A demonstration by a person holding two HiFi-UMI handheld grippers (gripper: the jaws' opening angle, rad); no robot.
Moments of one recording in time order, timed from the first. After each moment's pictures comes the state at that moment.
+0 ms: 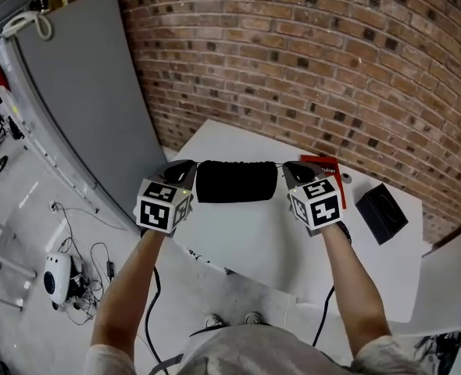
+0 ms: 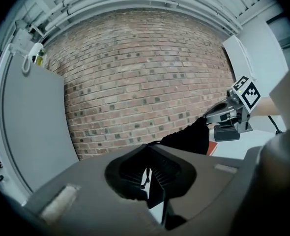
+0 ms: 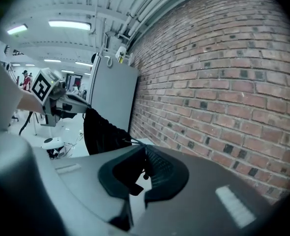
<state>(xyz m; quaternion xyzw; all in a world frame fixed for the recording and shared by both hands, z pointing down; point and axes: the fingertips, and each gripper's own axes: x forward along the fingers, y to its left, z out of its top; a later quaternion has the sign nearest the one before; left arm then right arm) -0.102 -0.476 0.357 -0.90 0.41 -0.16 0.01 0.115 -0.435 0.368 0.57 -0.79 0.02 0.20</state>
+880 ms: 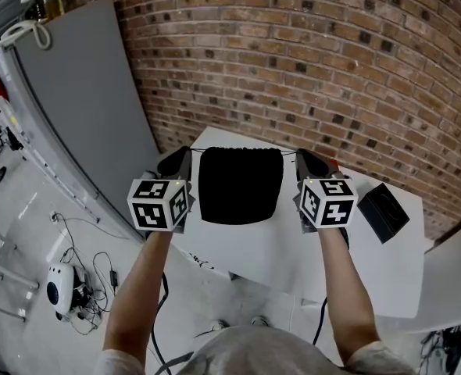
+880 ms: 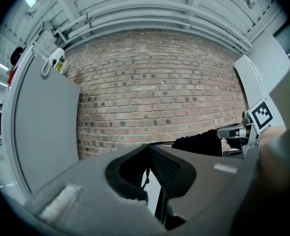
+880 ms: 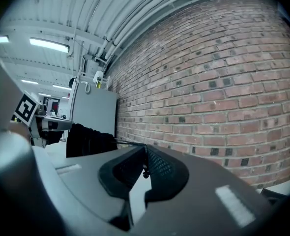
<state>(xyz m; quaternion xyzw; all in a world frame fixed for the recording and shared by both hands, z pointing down) -0.118 -0.486 0.286 -0.89 0.46 -0.04 0.00 0.134 -0.430 0.300 0.67 -0.74 0.02 0.04</state>
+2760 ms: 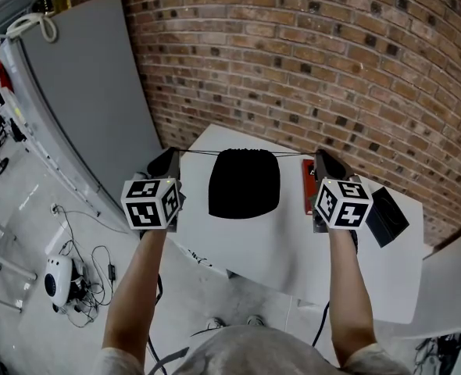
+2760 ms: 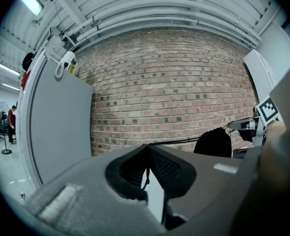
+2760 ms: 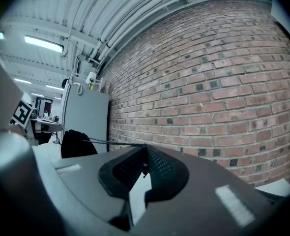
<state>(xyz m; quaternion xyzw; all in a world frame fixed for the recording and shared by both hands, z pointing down) -0.155 -0.487 0.296 -0.86 0.52 -0.04 -0.01 0.178 -0.417 0.296 0.69 -0.72 0.02 0.03</state>
